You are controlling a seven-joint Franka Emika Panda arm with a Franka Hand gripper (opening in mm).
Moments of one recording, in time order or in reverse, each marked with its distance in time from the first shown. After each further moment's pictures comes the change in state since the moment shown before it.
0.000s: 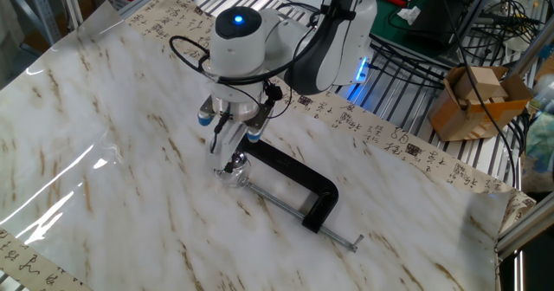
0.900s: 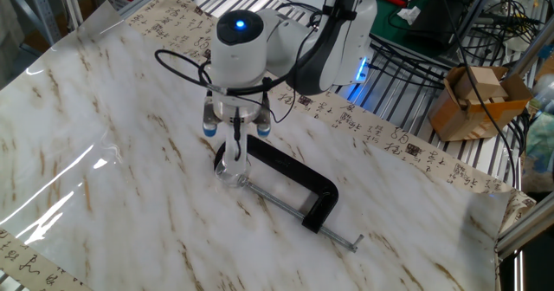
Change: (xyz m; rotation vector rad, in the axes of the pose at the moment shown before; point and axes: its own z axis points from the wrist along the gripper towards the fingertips) arm 0.001 0.001 -0.001 0.038 -0.012 -0.384
